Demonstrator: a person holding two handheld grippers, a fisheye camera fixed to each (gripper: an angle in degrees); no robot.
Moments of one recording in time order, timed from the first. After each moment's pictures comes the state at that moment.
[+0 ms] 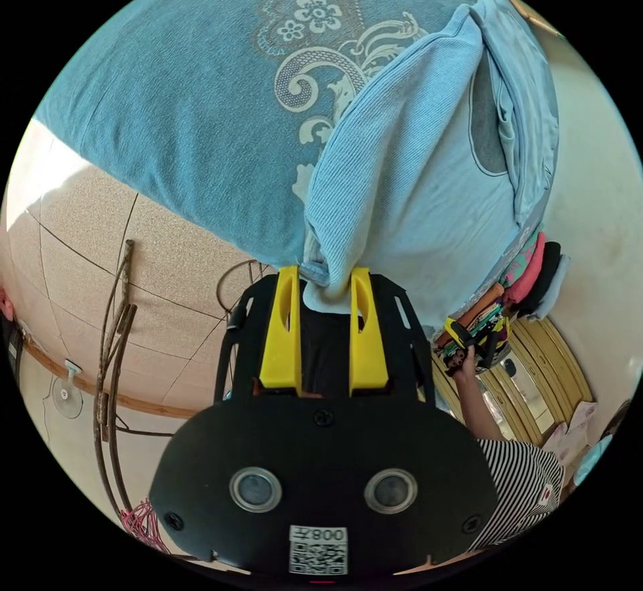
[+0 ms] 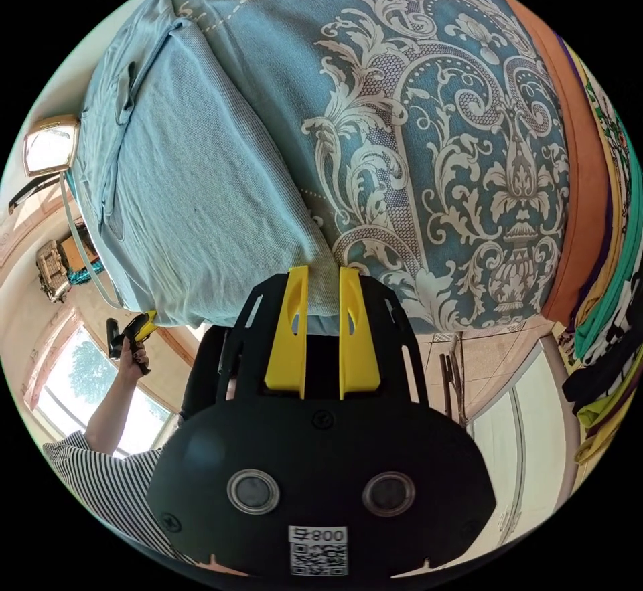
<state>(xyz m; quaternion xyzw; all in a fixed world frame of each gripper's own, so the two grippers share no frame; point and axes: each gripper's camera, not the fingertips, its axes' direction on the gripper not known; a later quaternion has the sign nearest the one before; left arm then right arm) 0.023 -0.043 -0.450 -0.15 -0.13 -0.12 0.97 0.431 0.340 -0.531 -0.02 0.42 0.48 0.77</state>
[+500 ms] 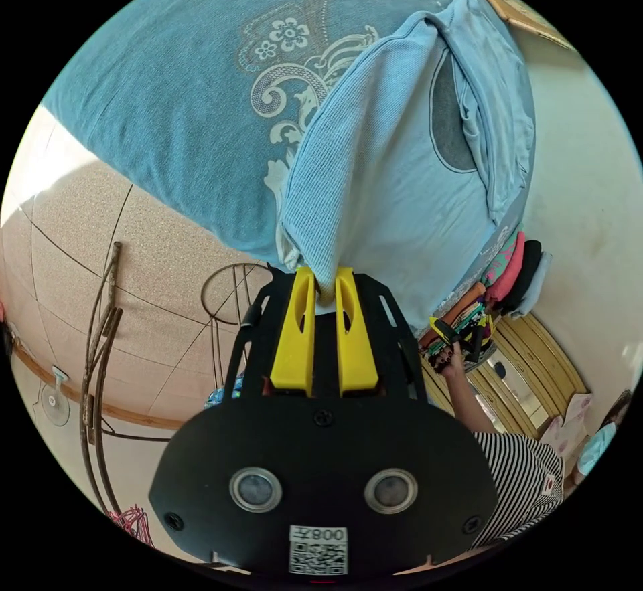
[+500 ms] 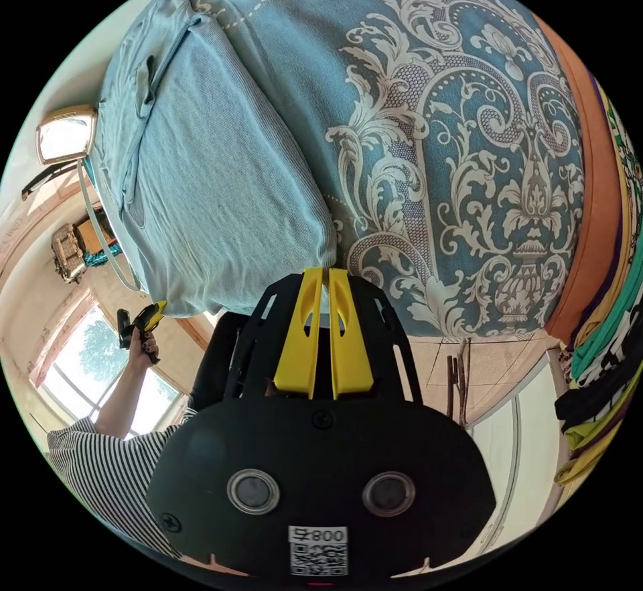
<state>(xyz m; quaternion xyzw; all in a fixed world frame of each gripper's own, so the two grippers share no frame) 0.052 -0.065 -0.454 -0.12 -0.10 -0.12 0.98 0.454 0.350 -0.591 -0.03 0.37 0.46 0.81</state>
